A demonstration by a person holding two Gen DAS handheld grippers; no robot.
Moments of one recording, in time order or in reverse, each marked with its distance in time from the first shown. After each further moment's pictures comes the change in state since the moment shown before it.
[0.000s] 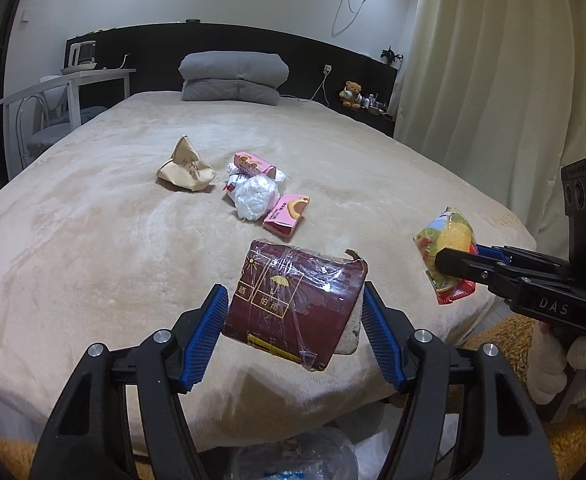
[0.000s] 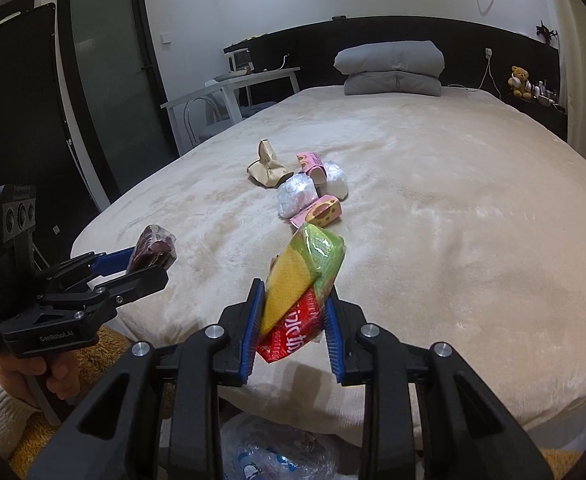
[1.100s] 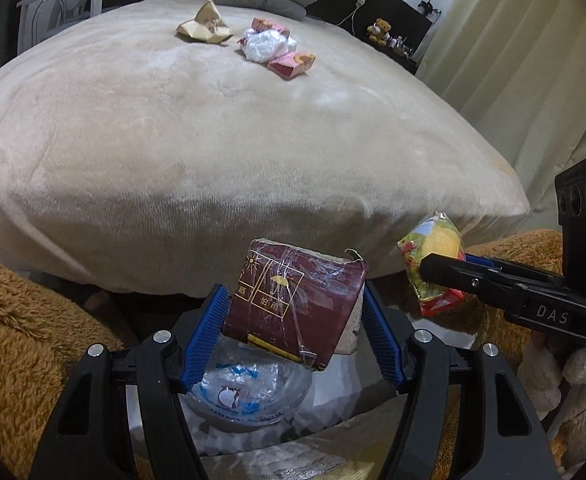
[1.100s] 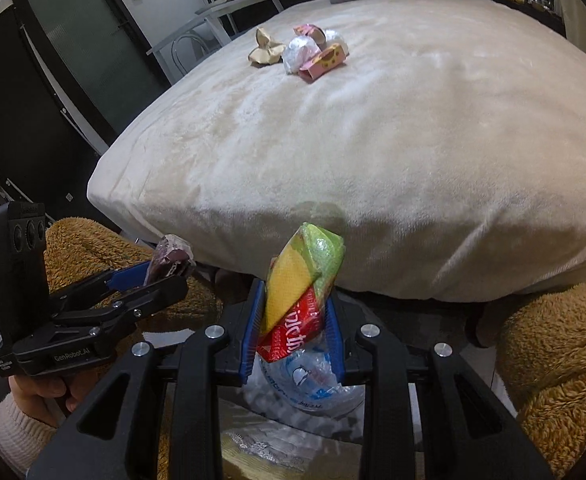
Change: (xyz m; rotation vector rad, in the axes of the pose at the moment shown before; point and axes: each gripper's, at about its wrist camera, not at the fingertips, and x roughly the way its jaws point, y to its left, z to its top) left arm 0.000 -0.014 -0.102 -0.184 0.316 -0.019; right arm 0.007 0.015 -0.100 0.183 0.352 0.080
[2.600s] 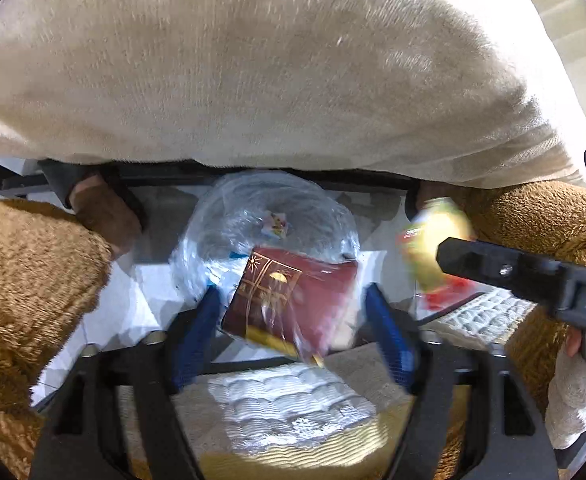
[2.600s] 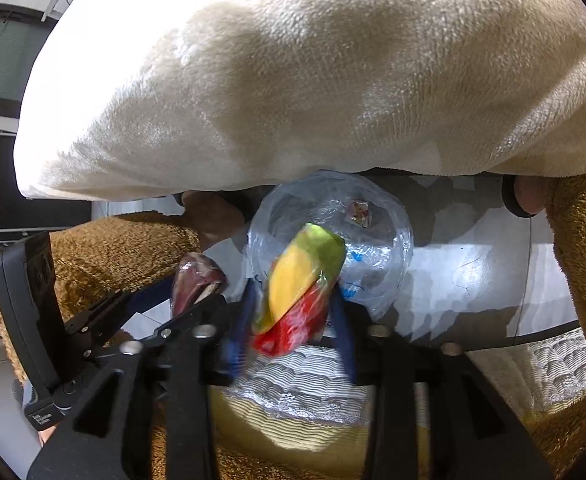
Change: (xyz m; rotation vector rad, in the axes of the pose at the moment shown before) left arm 0.110 0.043 -0.028 -0.163 0.457 0.089; right arm 0.111 -0.041 0.004 0.326 0.450 -0.013
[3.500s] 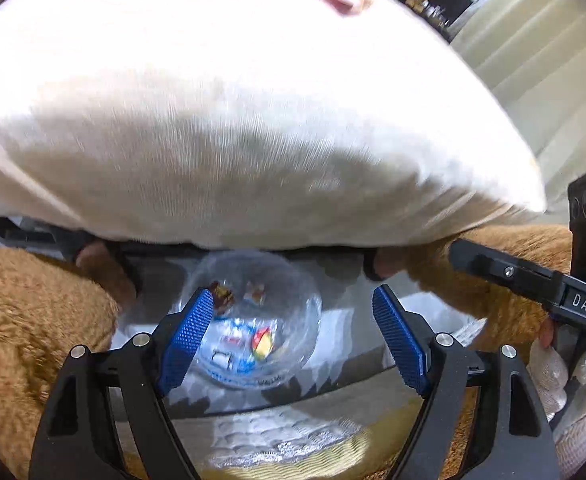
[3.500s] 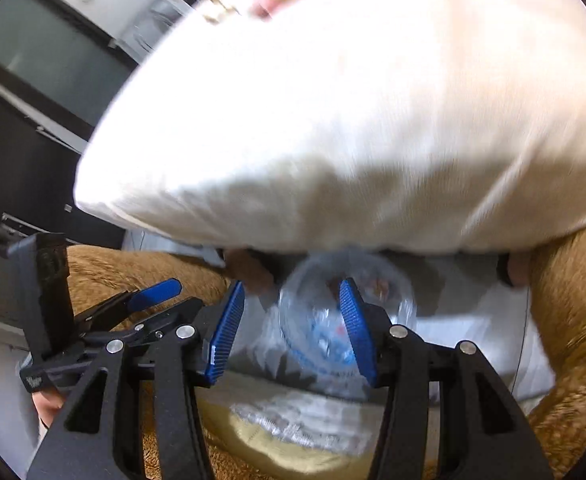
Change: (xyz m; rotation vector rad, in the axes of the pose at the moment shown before) left arm -0.086 -0.002 -0.010 0.051 -0.288 -0.120; right arm -0.090 0.023 -0.039 -0.214 -0.393 0.065
